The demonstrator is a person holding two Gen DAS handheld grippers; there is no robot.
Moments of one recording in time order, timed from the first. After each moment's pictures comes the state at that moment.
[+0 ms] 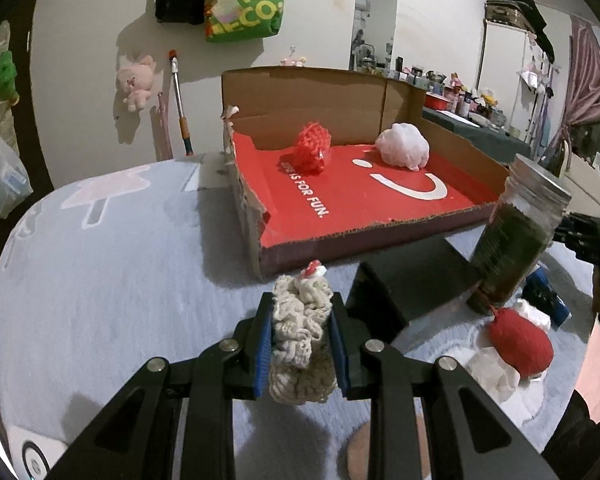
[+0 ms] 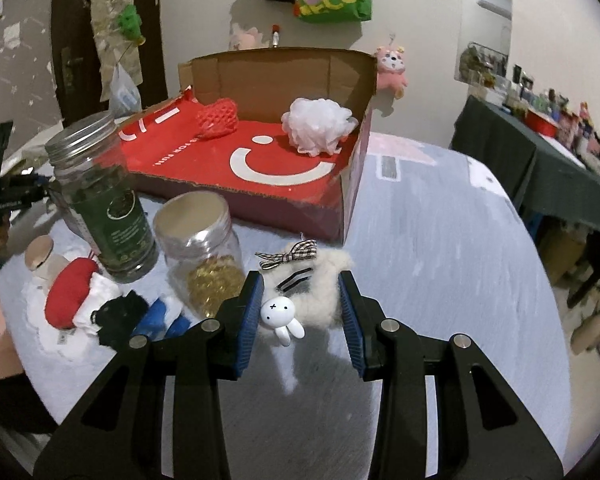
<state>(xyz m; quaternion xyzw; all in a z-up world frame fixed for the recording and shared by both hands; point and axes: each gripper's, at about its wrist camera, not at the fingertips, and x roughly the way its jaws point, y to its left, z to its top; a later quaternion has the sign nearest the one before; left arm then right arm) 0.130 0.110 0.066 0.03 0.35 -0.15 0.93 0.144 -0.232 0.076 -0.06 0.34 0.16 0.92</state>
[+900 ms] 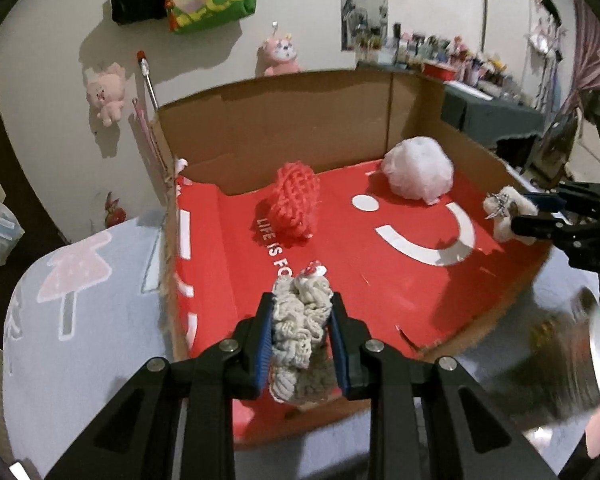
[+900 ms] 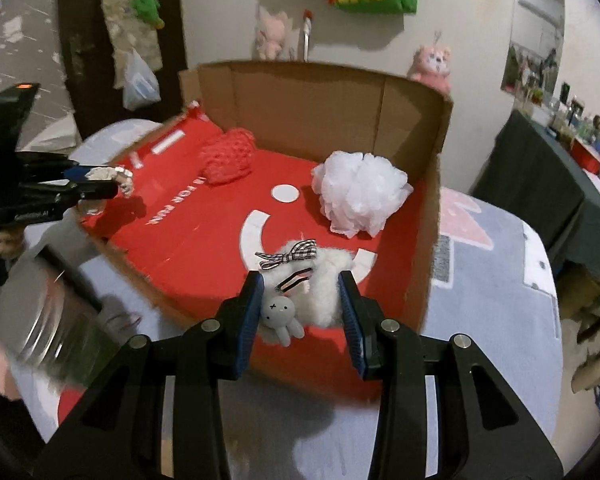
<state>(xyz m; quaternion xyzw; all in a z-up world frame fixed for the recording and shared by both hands) 0.258 0.034 0.105 0.09 0.41 -0.13 0.90 0.278 -0.173 0.111 -0.08 0.38 0.20 0.90</state>
